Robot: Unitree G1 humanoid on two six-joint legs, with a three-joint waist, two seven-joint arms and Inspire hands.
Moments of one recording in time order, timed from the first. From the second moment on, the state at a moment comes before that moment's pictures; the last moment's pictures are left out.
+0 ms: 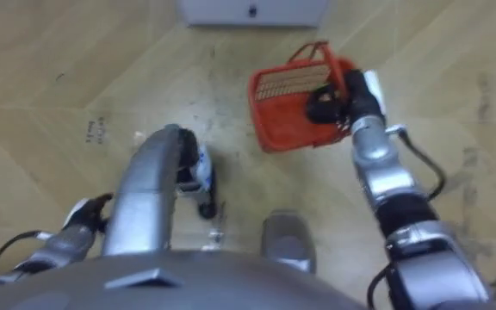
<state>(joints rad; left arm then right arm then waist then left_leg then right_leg) 0.01 0.28 -0.22 1.21 0.01 -0.02 0.16 -0.06 -0.35 0.24 0.49 0.05 0.02 -0.16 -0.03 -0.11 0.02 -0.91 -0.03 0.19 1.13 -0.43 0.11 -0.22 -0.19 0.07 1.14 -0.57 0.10</state>
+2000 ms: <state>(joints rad) 0.15 0.27 -0.09 1.06 0.09 -0.05 0.17 0.20 -0.28 0.16 -0.06 0.02 -0.05 0.06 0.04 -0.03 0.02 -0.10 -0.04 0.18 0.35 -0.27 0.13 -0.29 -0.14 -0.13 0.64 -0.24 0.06</state>
